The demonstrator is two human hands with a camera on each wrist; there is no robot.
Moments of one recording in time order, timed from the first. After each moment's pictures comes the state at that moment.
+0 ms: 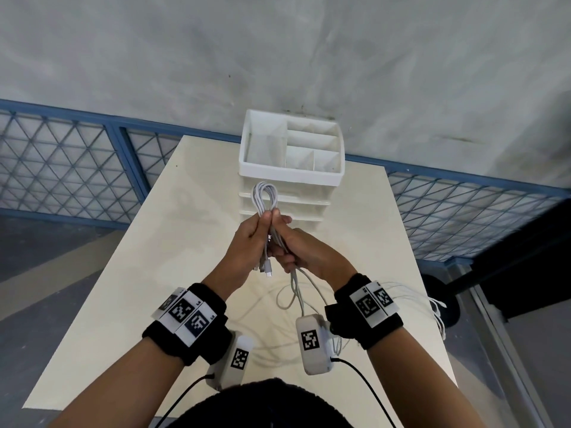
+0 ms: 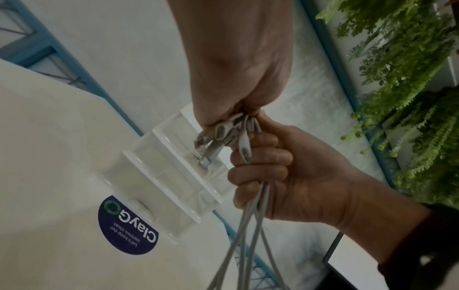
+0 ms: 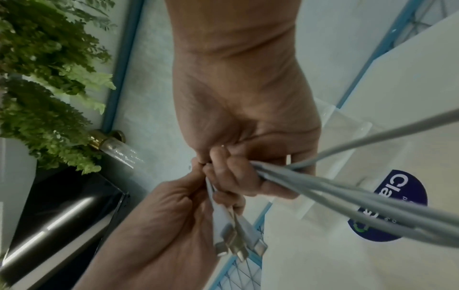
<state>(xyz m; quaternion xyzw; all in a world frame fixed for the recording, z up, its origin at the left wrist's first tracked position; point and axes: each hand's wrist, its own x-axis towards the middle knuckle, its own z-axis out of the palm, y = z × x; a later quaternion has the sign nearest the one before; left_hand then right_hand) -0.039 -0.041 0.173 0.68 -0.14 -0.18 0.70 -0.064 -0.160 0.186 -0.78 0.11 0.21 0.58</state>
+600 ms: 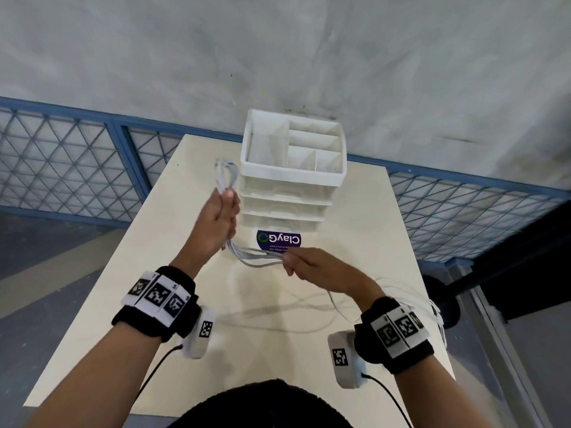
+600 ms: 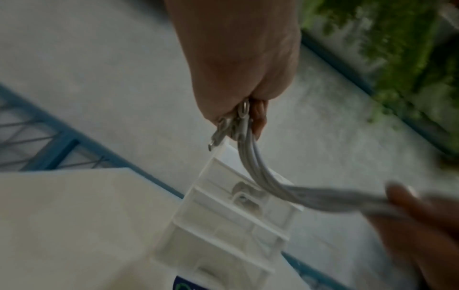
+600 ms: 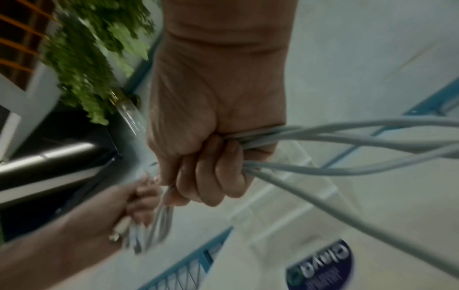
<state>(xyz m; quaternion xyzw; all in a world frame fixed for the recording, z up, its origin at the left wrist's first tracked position) 0.008 -0.005 0.165 0.70 -0.16 -0.08 0.70 -0.098 -0.188 0.176 -0.90 -0.05 0.16 0.41</state>
